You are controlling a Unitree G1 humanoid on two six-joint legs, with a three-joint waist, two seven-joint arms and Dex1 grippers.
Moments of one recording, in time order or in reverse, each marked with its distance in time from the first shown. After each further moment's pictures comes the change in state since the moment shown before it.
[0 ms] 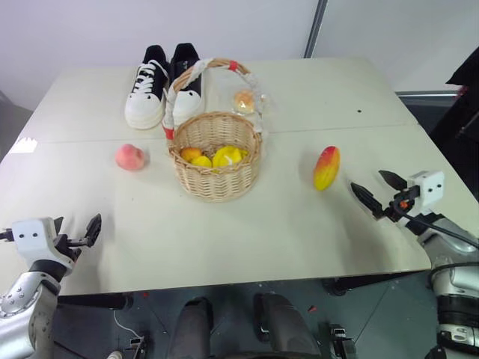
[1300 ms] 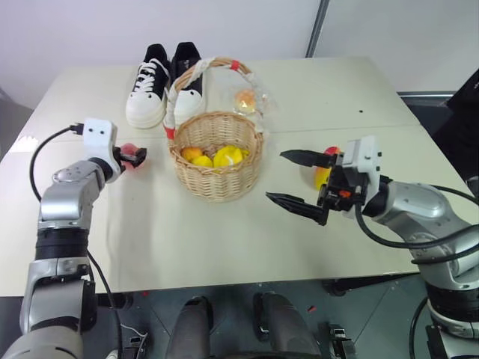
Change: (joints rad) left arm -0.827 0.177 -0.420 0.471 0.207 0.319 -0.003; right arm -0.167 -0.073 0.290 -0.744 0.283 0.480 0.035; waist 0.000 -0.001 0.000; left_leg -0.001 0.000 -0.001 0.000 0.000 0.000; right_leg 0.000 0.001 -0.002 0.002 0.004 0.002
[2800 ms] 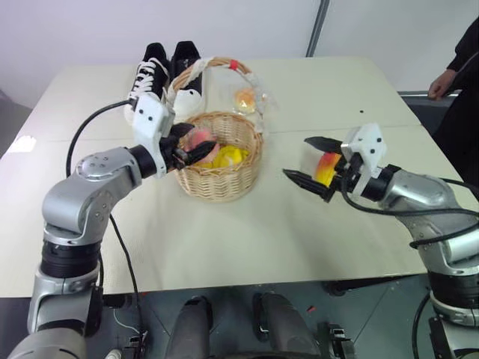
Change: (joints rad) left arm 0.030 -0.034 -0.083 -0.640 -0.329 0.187 -0.159; right arm -0.050 -0.021 -0.005 0.208 -0.270 0.058 -0.241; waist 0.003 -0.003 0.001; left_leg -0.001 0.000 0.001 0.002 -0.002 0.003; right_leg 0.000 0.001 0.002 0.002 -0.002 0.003
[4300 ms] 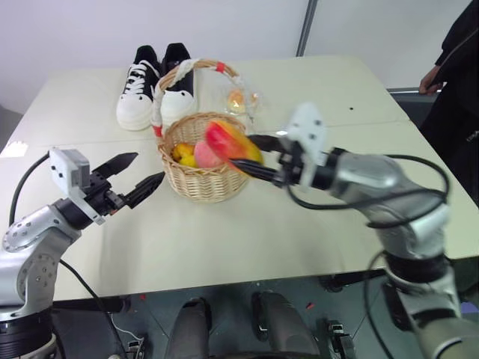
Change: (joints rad) left arm 0.502 0.035 0.385 -0.052 -0.155 -0.286 -0.232; right arm -0.377 0.325 0.273 -0.105 0.030 0.261 -0.067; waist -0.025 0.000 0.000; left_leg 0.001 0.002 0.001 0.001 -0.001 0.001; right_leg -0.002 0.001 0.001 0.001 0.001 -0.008
